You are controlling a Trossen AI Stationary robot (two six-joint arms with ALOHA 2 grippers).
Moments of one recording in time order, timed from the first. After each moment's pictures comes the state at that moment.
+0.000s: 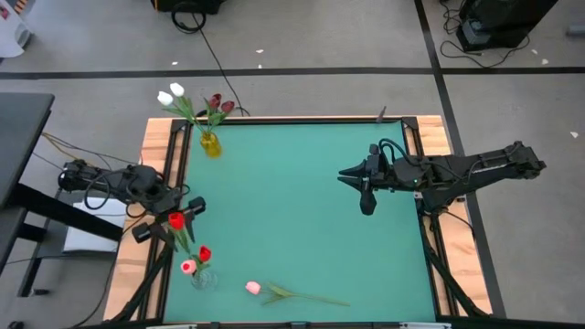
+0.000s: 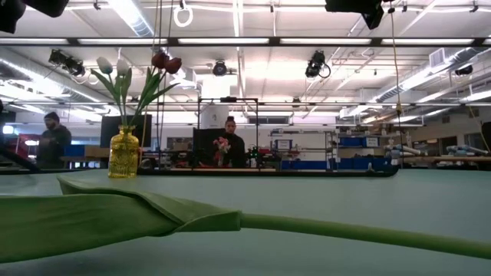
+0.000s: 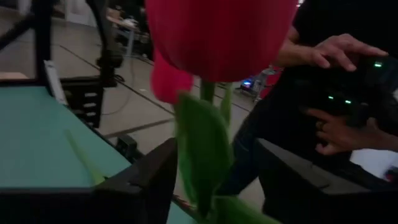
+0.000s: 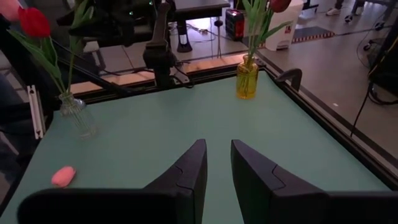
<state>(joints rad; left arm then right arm) -0.25 0.30 0.40 -0.09 0.72 -0.28 0.17 0.95 0.87 -0.26 0.36 0.23</state>
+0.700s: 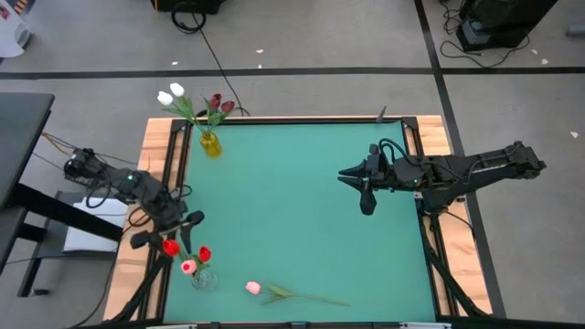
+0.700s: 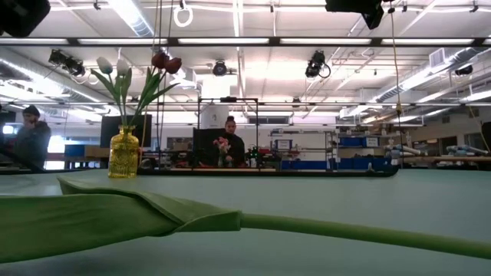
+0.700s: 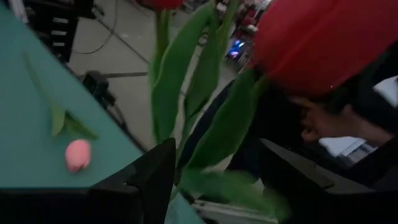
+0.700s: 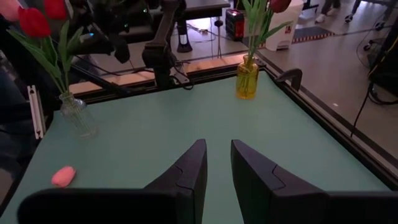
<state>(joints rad) -0.44 0.33 0.40 -0.23 0.63 -0.40 0.17 0.95 0.87 -0.26 0.36 0.23</state>
